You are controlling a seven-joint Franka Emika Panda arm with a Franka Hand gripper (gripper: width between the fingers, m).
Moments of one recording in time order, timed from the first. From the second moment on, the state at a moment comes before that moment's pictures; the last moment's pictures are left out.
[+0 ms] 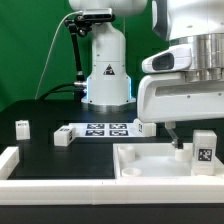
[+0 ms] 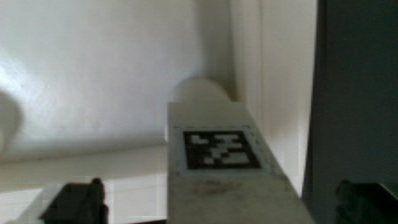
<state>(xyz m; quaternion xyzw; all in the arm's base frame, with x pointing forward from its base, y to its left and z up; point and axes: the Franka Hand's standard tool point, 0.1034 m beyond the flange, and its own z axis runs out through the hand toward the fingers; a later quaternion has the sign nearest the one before) 0.622 0.120 0.070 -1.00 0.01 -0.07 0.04</state>
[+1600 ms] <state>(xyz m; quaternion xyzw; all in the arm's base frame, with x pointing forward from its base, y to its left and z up) 0.620 0.114 0.069 -0.79 0.60 -0.02 0.10</state>
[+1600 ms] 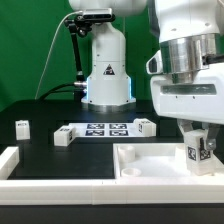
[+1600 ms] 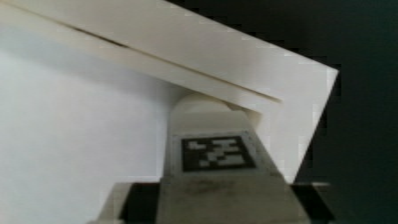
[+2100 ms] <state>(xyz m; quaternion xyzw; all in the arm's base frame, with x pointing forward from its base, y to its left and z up) 0.619 0.118 0.069 -0.64 0.76 0.01 0.11</state>
